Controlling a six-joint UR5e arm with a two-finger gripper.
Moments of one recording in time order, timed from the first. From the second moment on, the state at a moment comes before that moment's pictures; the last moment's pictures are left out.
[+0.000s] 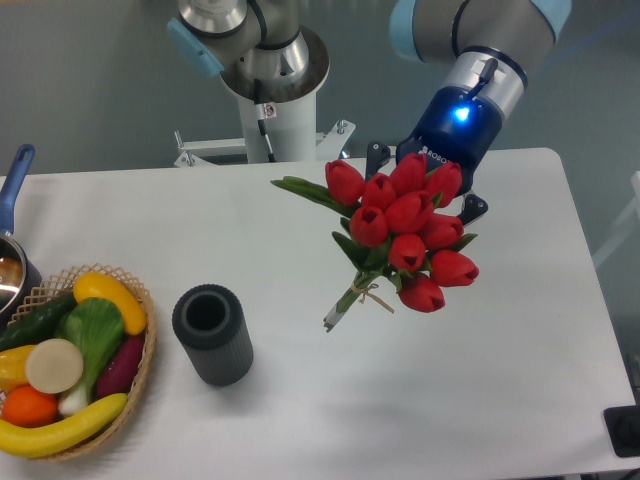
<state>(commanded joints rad) 2.79 -1.76 -1.67 -0.75 0.36 0.92</state>
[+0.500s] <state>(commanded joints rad) 2.79 -1.74 -1.68 -0.75 0.41 0.92</state>
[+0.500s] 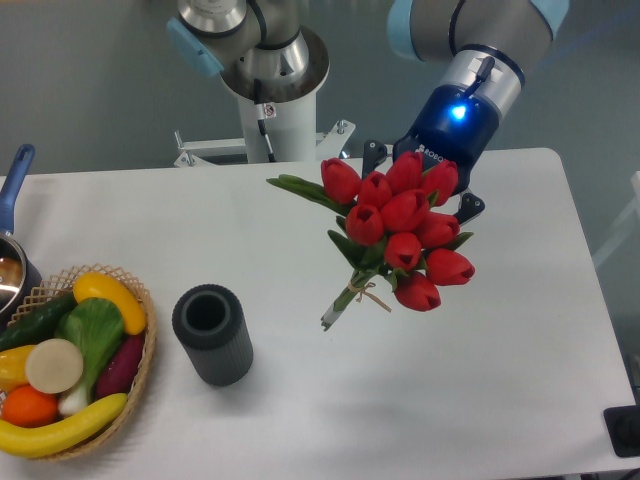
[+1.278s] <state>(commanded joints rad) 2.69 -1.74 -1.69 -0.76 0.99 0.97</state>
